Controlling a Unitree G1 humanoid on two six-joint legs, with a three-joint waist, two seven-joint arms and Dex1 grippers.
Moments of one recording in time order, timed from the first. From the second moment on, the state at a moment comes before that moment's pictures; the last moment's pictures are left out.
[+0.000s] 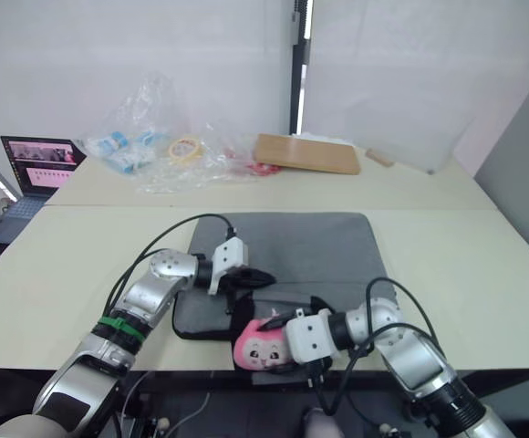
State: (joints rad) left arm -0.66 0.36 -0.33 0.47 -0.14 0.00 -1.15; right arm -0.26 -0.67 0.38 -0.24 0.10 -0.10 1.21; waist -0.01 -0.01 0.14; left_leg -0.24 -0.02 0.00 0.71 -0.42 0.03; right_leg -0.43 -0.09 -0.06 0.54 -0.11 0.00
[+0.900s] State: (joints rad) left arm -0.64 0.39 -0.35 0.51 -0.14 -0.09 -1.15; right arm 0.21 -0.97 -0.18 -0.44 0.44 0.09 1.29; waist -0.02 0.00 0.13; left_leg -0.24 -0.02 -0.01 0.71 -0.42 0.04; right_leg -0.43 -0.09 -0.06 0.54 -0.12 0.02
